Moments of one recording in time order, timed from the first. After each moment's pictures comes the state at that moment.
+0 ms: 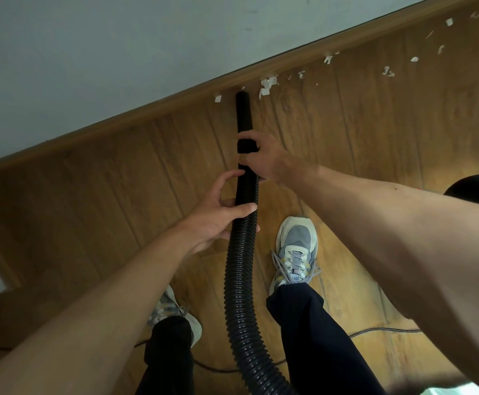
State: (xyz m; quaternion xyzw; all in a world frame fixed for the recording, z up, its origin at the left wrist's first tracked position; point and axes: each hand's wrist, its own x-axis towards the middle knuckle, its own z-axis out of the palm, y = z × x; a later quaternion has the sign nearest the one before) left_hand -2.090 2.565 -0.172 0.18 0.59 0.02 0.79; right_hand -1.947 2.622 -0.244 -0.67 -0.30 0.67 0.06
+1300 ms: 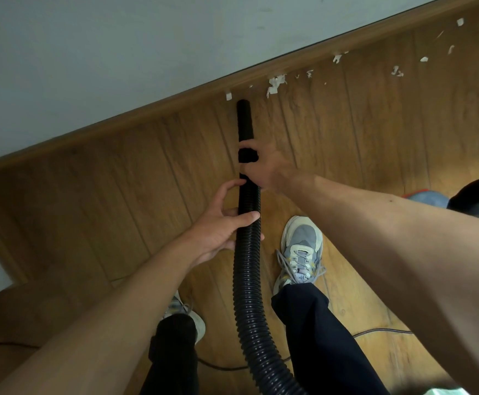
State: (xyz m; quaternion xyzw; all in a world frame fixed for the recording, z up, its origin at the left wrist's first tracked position) left_hand -2.101 2.549 -0.169 0.12 0.59 0.04 0.79; right_hand -1.964 2.609 -0.245 -0.67 -0.31 0.67 0.04
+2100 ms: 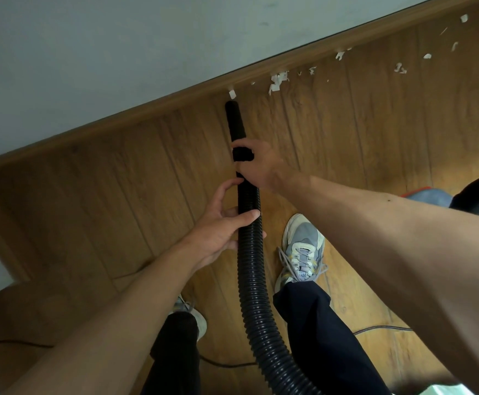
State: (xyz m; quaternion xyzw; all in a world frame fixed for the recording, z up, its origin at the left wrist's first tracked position) left_hand -2.106 2.542 -0.168 0.10 0.59 0.07 0.79; right_hand -1.975 2.608 -0.246 -0.67 -0.37 0.65 0.04
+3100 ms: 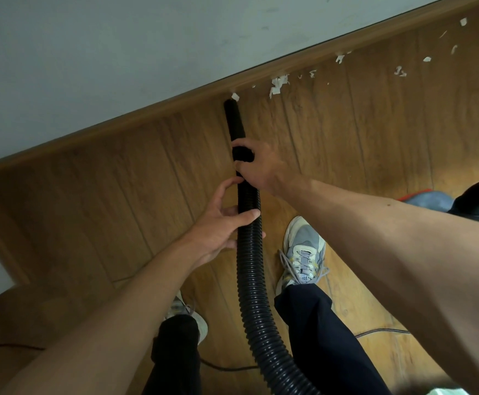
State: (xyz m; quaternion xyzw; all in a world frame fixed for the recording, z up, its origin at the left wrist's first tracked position) left_hand -2.107 2.550 -0.171 0.11 0.60 0.07 0.79; right_hand -1.977 2.610 -0.241 -0.68 -0.37 0.63 0.06
